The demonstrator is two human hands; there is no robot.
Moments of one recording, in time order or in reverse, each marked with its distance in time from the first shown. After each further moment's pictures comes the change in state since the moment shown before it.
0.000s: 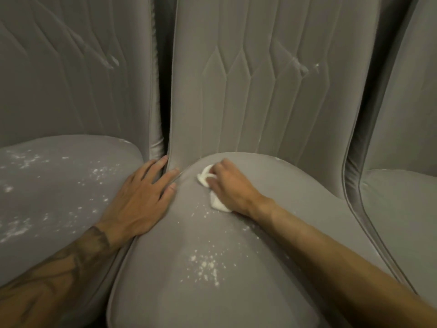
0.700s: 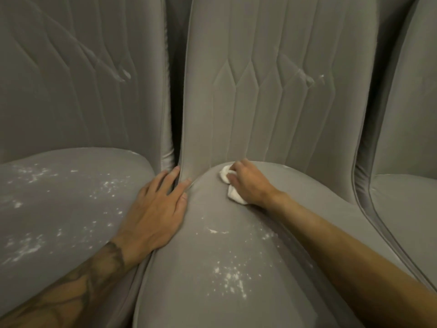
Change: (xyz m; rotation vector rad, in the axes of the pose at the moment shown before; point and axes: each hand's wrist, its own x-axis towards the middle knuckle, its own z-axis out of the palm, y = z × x) left_hand -0.003 -0.001 0.006 0.027 0.111 0.061; right_hand 0.029 0.026 -0.003 -0.041 0.085 0.129
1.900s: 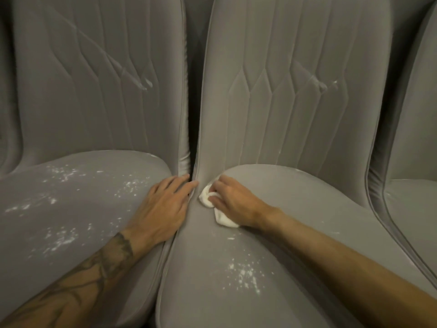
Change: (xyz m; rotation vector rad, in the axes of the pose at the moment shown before) left_hand -0.002 -0.026 -0.011 -0.010 -0.096 0.049; right_hand -0.029 -0.072 0.013 0.031 -0.114 -0.313
